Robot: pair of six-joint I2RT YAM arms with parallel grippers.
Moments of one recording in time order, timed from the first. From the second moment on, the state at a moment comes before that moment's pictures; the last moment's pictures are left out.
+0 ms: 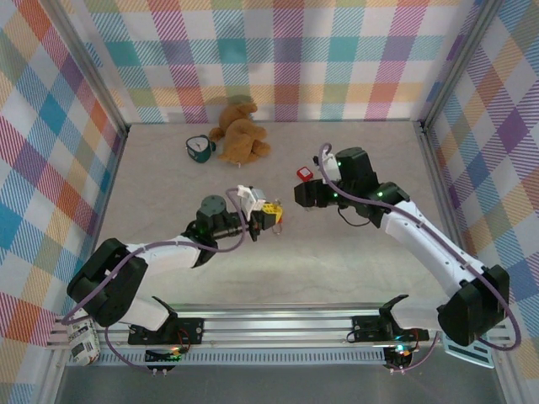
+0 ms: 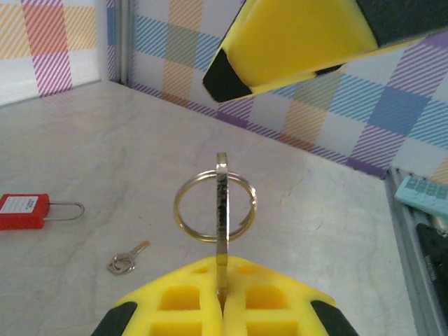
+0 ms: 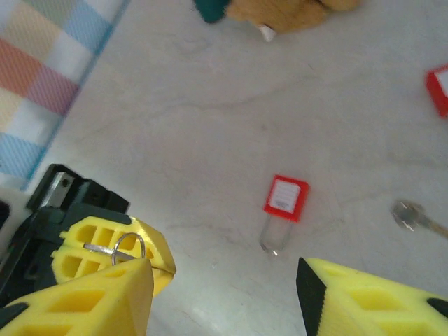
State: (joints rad) left arm -0.59 1.44 0.56 0.77 0.61 -0.16; right arm 0.50 1.29 1.13 -0.51 -0.40 0.32
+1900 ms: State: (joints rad) left arm -0.48 1.66 0.63 1.18 1.00 -0.81; right arm 0.54 1.56 1.29 -0.41 -0.79 0.20
